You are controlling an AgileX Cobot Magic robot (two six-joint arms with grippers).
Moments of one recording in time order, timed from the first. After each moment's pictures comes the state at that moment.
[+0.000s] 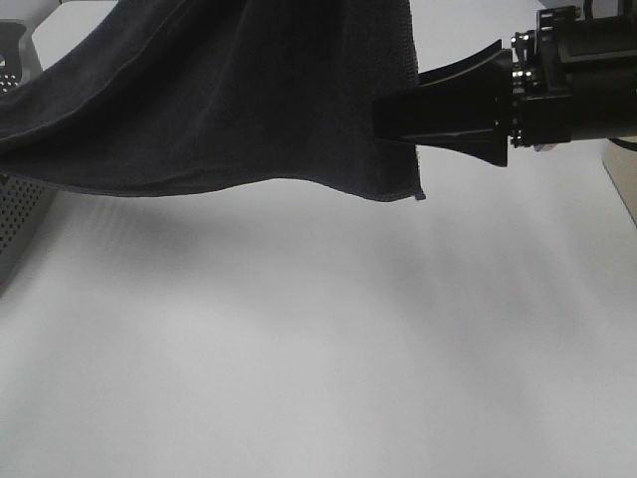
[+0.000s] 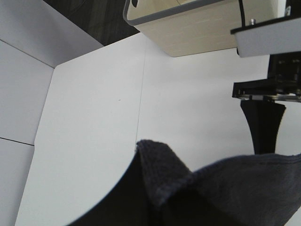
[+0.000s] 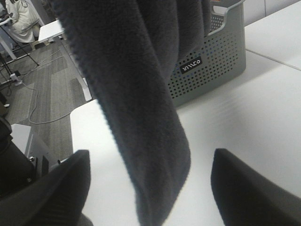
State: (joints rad) left arm -0.71 1.77 -2.21 -0.21 1.09 0.95; right arm 0.14 1.41 -0.75 1.51 1.02 -1.74
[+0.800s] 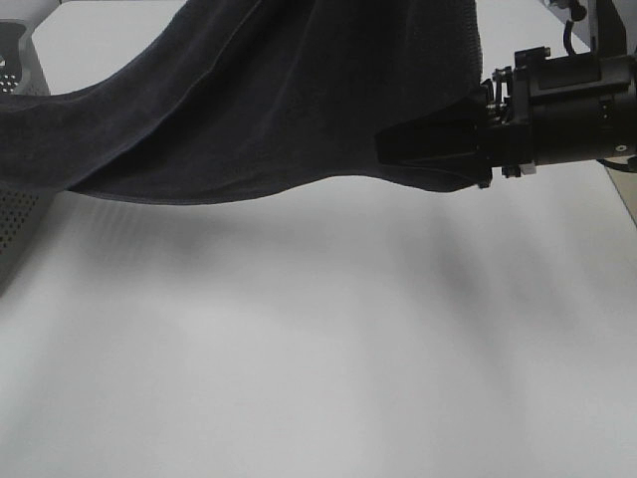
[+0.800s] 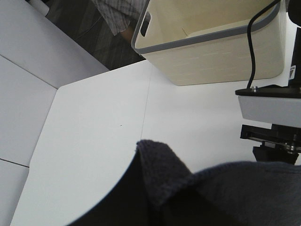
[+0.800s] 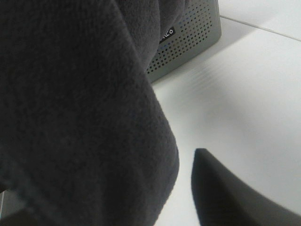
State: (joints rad) left arm -0.71 1.82 -2.22 -0.29 0.98 0.95; right arm 0.14 1.48 -0.76 1.47 0.92 -1.71
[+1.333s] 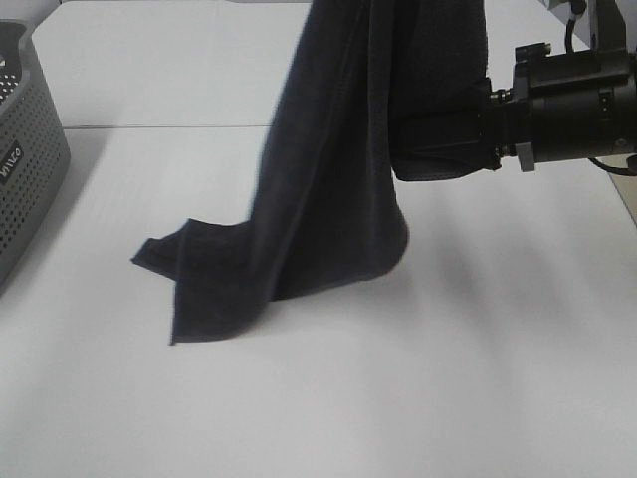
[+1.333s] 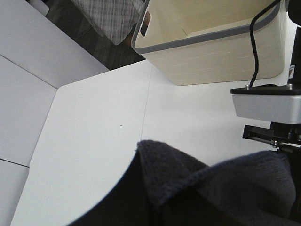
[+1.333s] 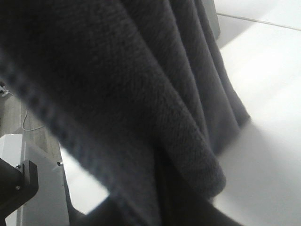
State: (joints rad) left arm -0.71 1.82 -2.22 -0.29 0.98 0.95; right arm 0.14 1.48 -0.76 1.48 0.92 -1.61
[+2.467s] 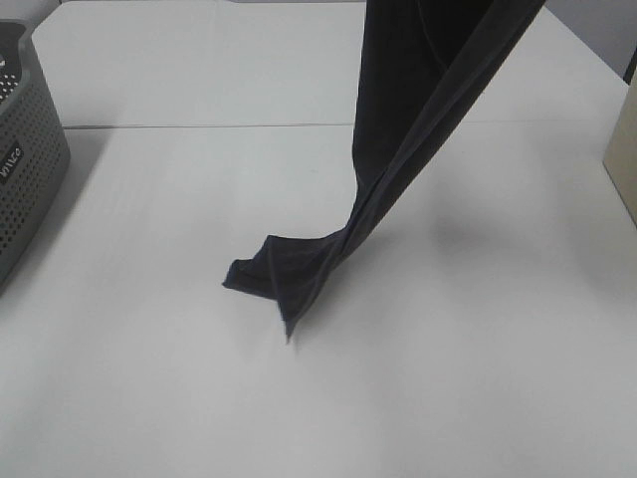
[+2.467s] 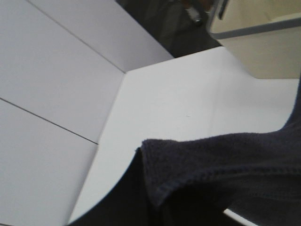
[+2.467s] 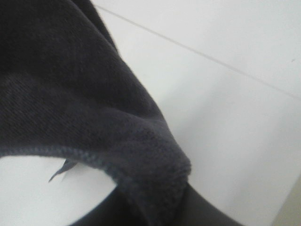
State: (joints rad) left arm -0.71 1.87 -2.22 0.03 0.67 0.75; right arm 0.14 1.45 -1.78 0.27 1.22 -0.37
